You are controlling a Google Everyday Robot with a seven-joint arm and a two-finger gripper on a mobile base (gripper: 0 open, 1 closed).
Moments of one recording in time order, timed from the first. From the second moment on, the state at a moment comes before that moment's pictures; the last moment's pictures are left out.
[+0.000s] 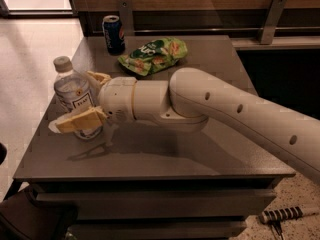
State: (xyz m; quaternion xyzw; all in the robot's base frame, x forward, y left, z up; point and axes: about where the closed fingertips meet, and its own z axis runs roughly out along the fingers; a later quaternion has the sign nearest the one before) arm 0.486 0.183 0.912 -0.50 0.54 0.42 0.53
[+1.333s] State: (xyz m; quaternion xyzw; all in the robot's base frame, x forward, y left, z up) arm 0.481 0.192 0.914 -0.51 0.53 0.42 0.53
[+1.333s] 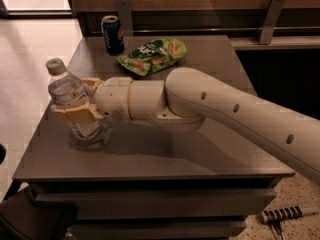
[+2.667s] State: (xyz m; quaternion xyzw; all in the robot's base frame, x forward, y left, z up) arm 0.537 0.138 0.986 -0.63 0.57 0.29 0.44
